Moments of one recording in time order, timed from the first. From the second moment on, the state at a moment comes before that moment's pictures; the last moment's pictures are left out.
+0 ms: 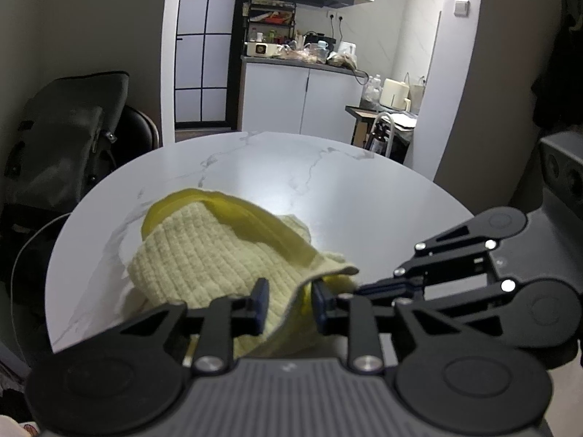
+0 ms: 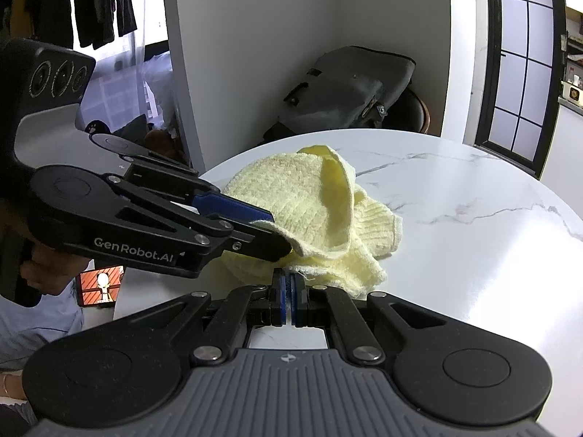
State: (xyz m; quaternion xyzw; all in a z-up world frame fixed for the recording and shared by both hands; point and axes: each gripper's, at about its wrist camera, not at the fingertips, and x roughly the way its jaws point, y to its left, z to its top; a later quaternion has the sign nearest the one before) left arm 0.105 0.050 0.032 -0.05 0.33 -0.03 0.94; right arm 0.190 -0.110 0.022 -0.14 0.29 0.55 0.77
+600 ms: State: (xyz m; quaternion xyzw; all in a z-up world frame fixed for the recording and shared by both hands) left arm 0.094 0.069 0.050 -0.05 0.30 0.02 0.95; right arm 0.196 -0.133 0.028 -0.12 0.28 0.51 0.80
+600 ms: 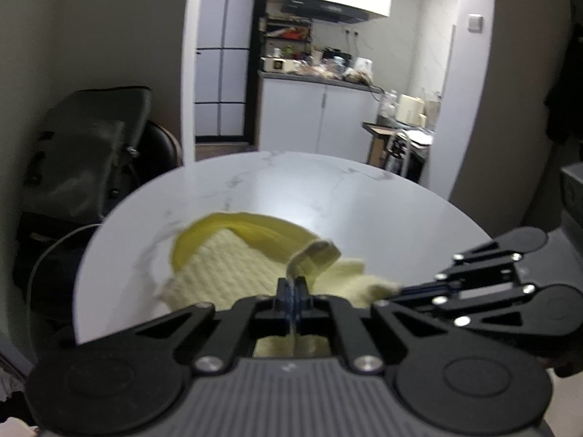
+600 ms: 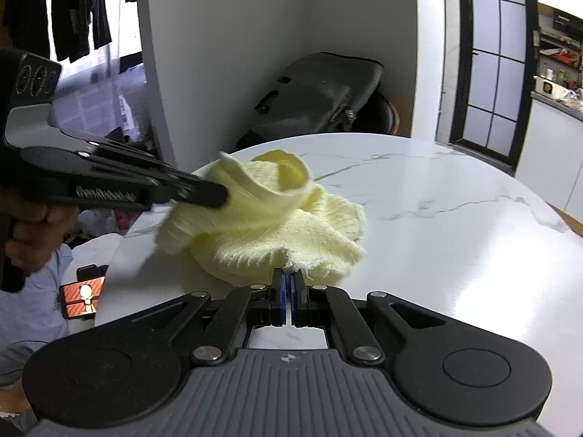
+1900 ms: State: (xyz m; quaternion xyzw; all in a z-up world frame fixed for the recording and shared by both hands) left arm 0.055 0.093 0.110 -0.12 0.19 0.08 0.97; right arm 0.195 -0.222 0.116 -0.11 0.16 0.39 0.90
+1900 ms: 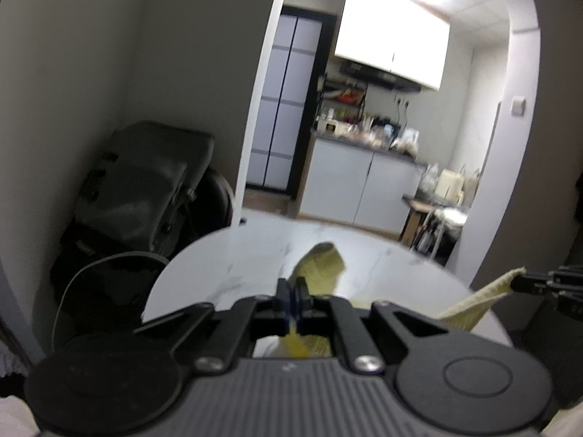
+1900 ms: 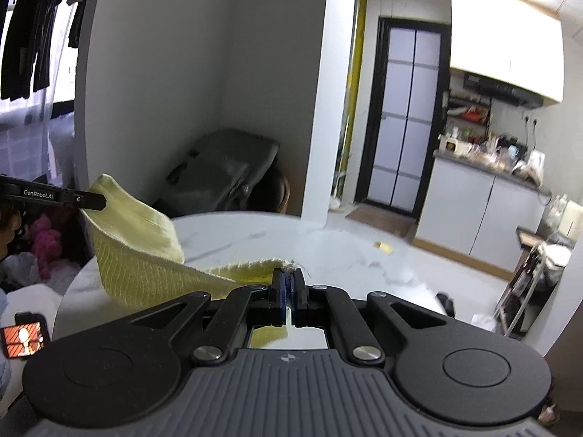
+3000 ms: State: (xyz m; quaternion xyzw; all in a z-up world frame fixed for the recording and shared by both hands) left arm 0.008 0.062 0.204 -0.14 0.02 0.04 0.99; right arm 0.132 -0.244 0.218 -0.10 -0.01 0.35 0.93
